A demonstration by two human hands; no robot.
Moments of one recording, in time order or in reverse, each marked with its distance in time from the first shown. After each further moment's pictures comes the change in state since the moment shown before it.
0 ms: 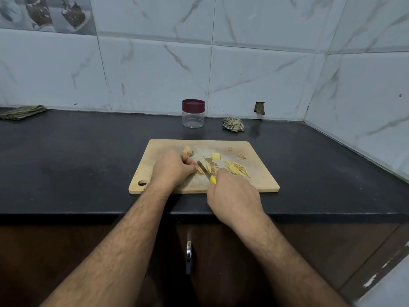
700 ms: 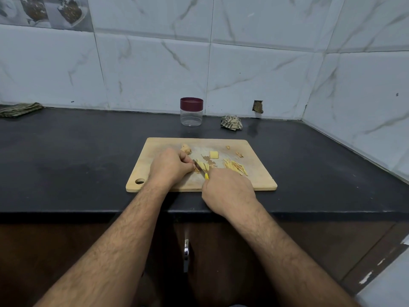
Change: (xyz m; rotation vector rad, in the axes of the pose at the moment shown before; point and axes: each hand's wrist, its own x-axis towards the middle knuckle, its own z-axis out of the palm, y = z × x) left_hand 0.001 0.001 0.000 -0.008 0.003 -0.009; right_hand 0.009 -0.009 -0.011 -0.081 -0.141 -0.036
